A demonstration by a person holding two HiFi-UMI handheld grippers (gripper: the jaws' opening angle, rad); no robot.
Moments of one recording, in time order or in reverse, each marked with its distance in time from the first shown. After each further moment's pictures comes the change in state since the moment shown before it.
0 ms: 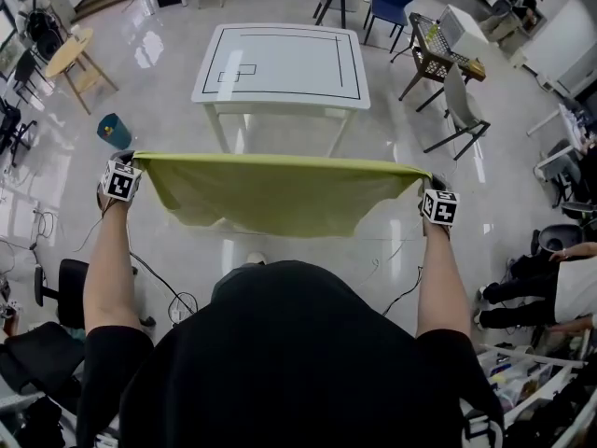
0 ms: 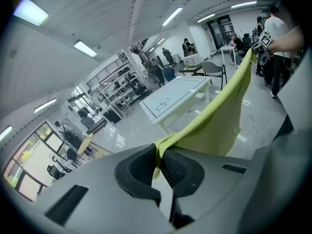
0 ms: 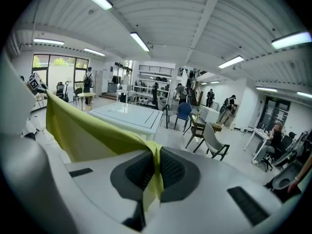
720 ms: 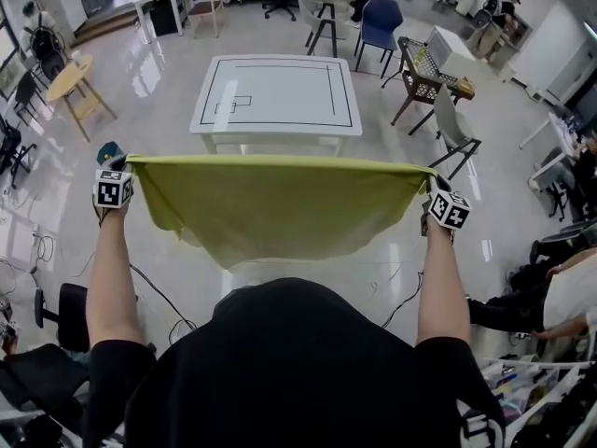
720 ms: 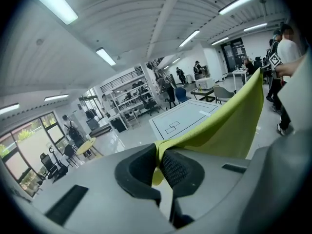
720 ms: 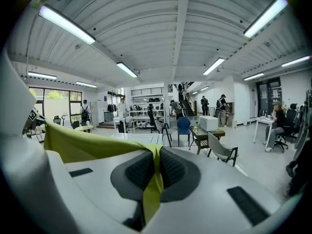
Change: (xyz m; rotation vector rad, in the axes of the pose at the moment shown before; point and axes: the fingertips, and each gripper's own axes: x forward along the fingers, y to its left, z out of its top) left arm -0.051 0.047 0.078 -0.189 -0.196 0.053; right arm -0.032 -0.028 0.095 0.242 -0.252 0.041
